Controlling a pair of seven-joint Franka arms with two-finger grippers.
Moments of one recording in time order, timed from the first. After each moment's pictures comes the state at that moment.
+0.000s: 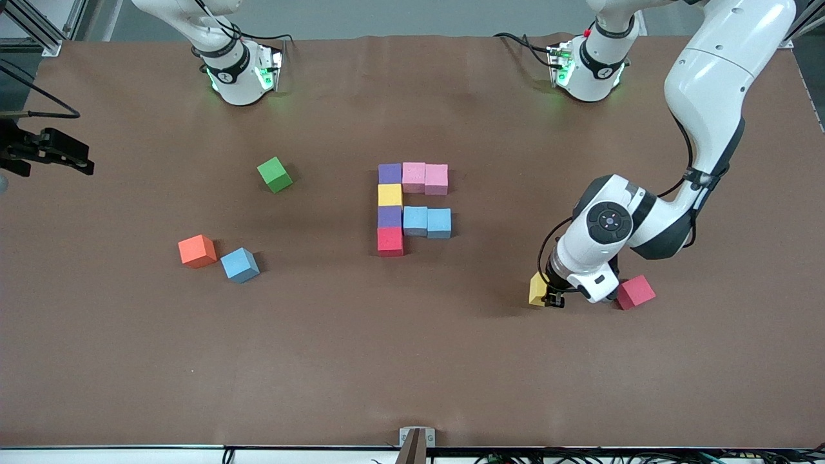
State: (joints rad) left arm 0.20 0.68 -0.61 -1.73 0.54 2.34 -2.04; right arm -0.02 0.14 0.04 -1.30 -0.05 1.34 -0.03
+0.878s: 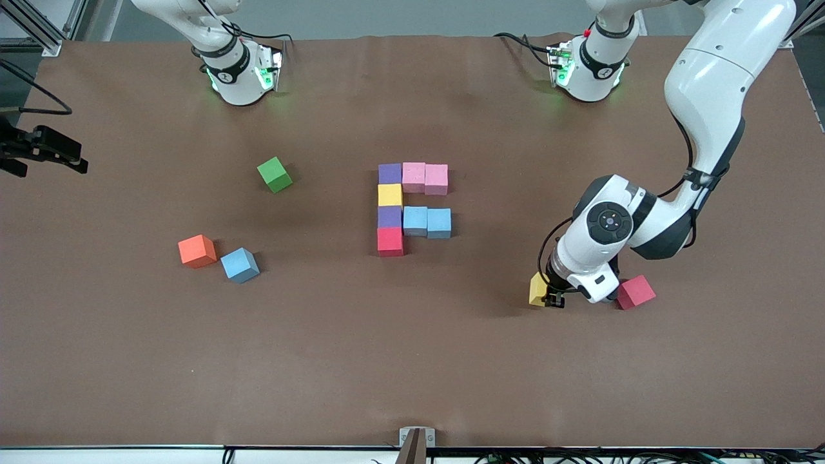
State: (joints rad) left arm 0.20 0.68 -0.61 -1.73 0.54 2.34 -2.04; right arm -0.01 0.03 -0.04 -1.48 -0.02 1.45 -0.11
